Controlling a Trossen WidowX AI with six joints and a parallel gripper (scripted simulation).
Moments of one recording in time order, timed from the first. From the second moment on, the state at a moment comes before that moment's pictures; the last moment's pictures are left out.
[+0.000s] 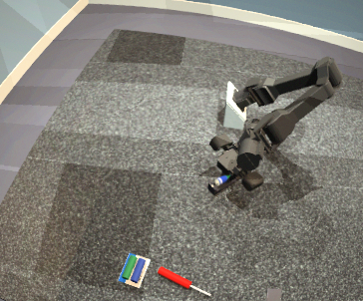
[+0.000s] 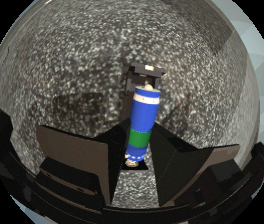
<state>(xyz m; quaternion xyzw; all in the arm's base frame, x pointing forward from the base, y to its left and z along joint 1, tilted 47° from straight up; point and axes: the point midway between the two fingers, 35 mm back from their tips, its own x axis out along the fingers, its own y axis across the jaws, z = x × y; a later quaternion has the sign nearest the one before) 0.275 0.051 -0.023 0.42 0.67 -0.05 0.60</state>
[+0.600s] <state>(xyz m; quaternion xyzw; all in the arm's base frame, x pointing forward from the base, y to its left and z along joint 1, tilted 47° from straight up) 0.277 0.051 -0.027 0.41 0.71 -0.03 0.57</state>
